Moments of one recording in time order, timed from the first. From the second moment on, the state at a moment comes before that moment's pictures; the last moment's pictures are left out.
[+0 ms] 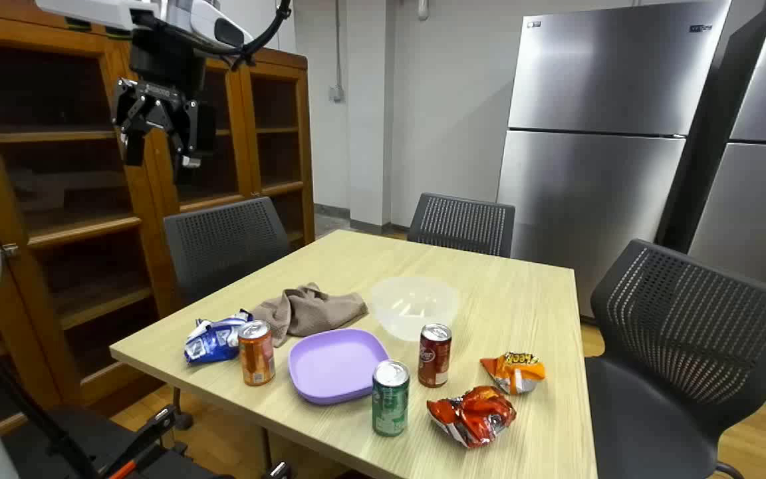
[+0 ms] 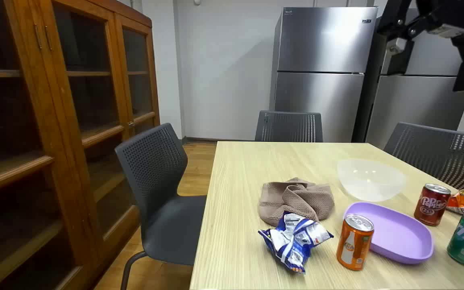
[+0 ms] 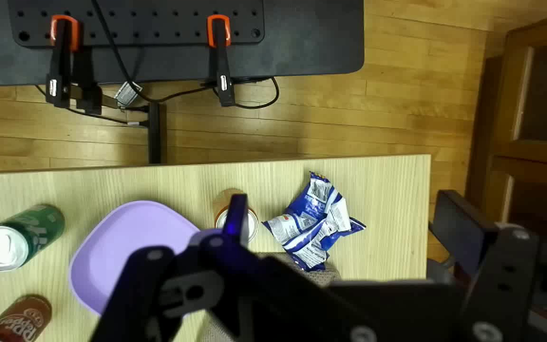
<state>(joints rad) 0.14 -0.65 0.05 -2.56 0.24 1.76 0.08</state>
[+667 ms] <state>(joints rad) 0.14 -0.63 0.09 -2.58 0.27 1.81 0.12</state>
